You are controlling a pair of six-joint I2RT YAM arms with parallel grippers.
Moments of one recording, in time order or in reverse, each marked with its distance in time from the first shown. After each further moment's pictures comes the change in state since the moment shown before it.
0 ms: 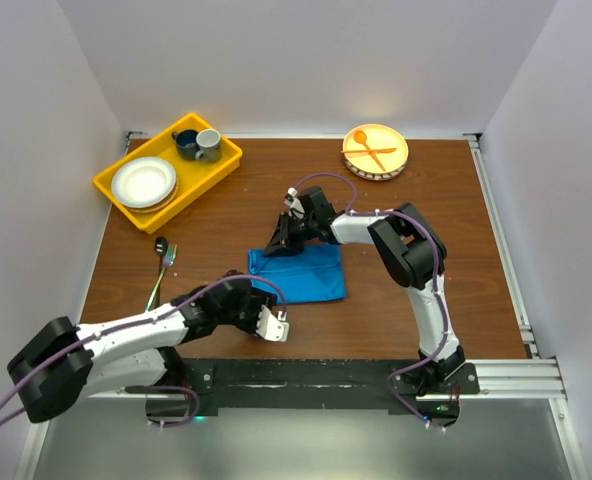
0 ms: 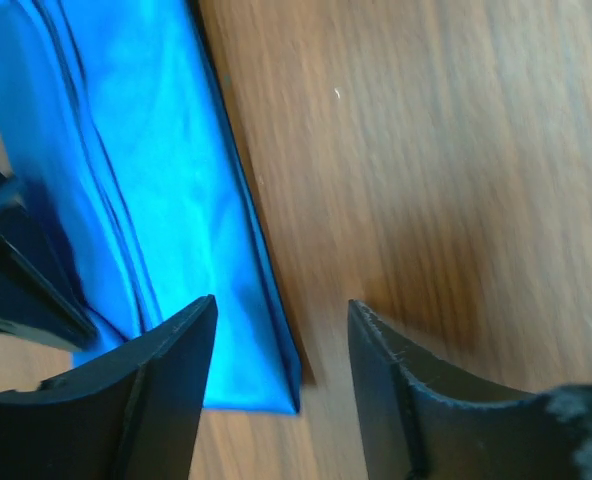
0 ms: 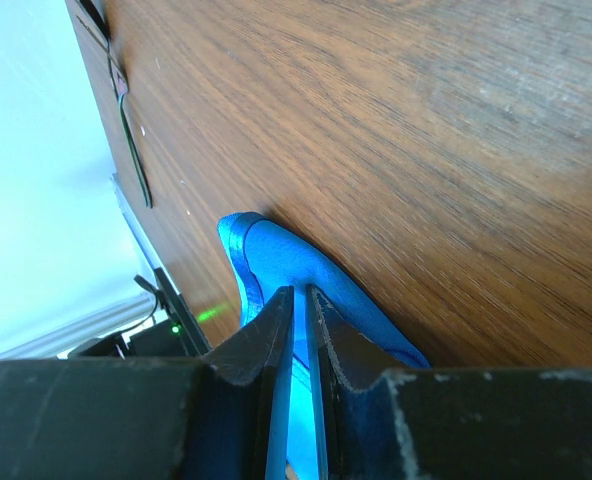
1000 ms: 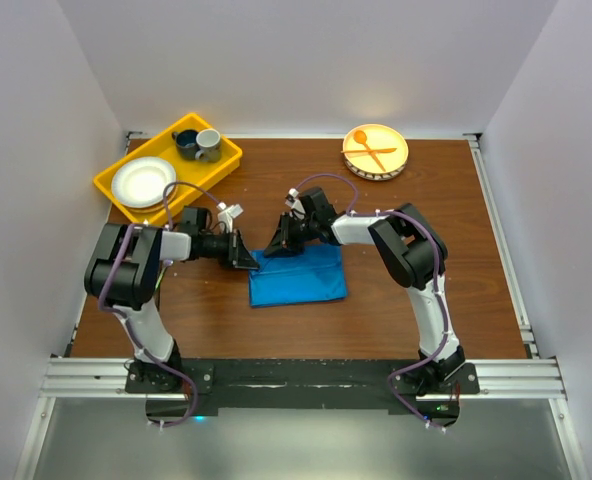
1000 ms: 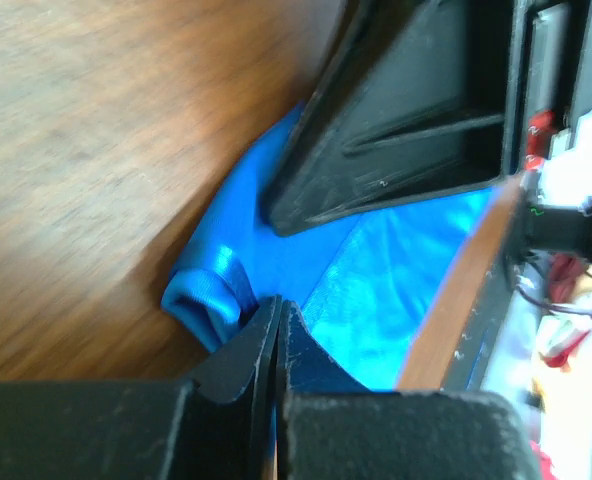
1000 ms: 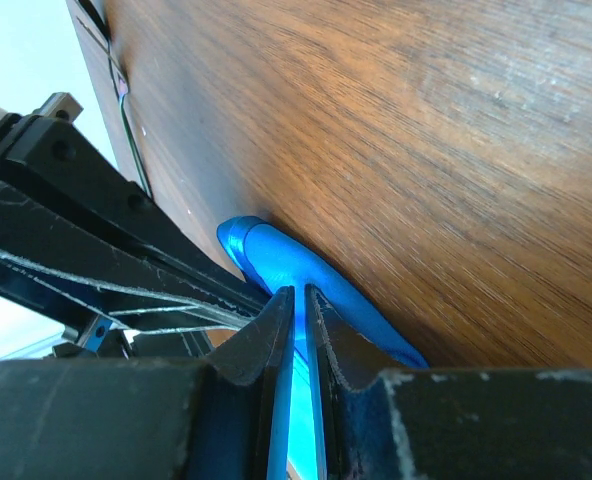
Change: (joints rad) left arm 0.729 0.765 0.402 0.139 0.658 -1.160; right arm -0.001 -0.006 -0.015 0.013 0.000 0.014
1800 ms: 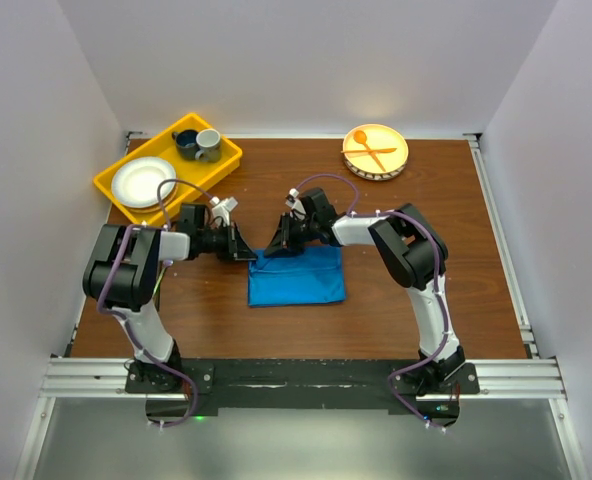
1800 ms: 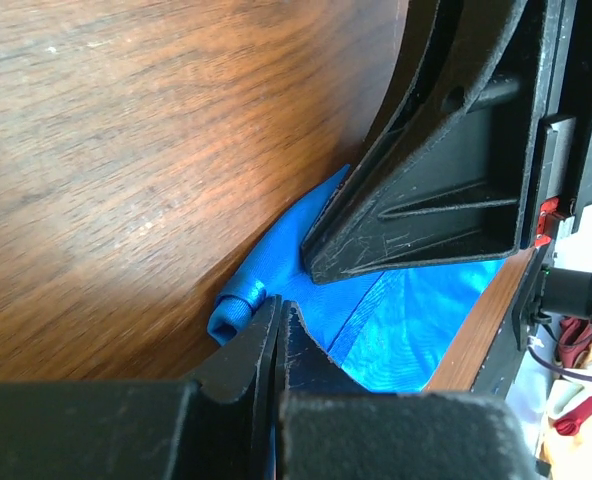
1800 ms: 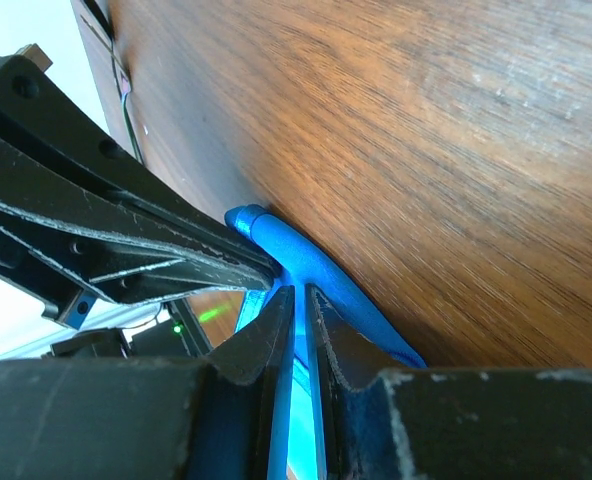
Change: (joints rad) left arm 0.009 -0.009 0.000 0.100 -0.114 -0.120; right arm -0.001 -0.005 -0.016 0.026 -0.003 0.000
